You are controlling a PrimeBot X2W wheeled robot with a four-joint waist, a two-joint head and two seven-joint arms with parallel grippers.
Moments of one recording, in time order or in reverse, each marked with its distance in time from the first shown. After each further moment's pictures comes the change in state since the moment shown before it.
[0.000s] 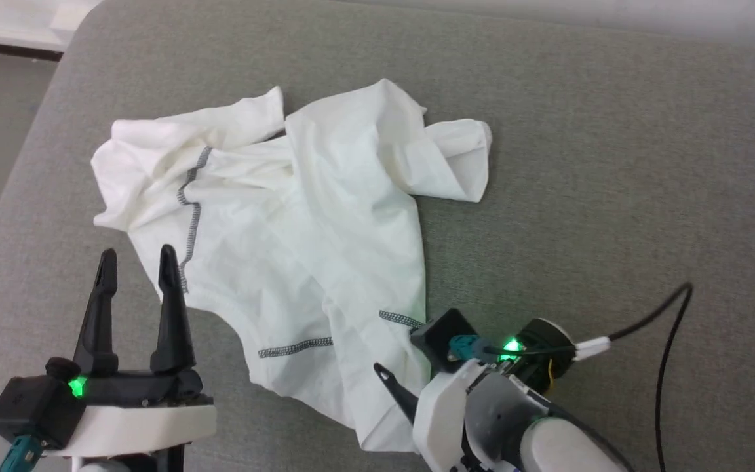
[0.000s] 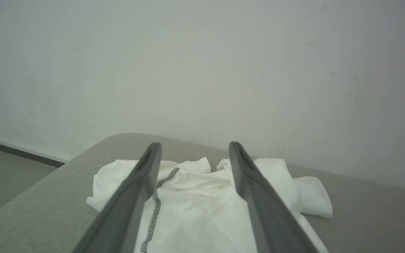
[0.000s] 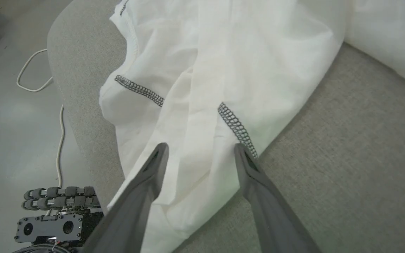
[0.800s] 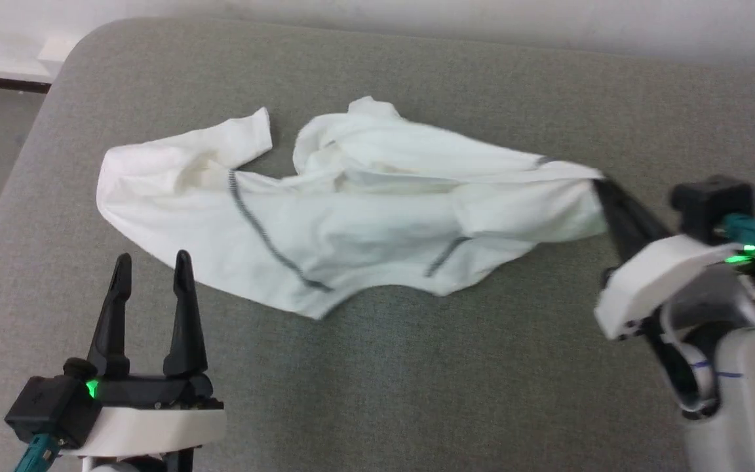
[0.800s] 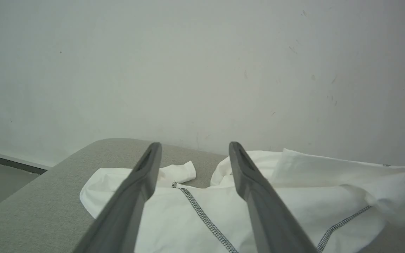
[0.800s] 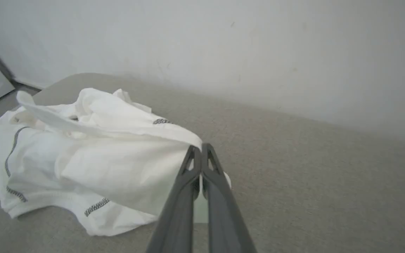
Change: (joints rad) left arm 0.000 -0.001 -0.024 0.021 0.019 0.007 0.000; right arm -0.066 0.002 -0.495 -0.110 -0.007 0.000 -0.133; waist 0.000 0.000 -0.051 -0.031
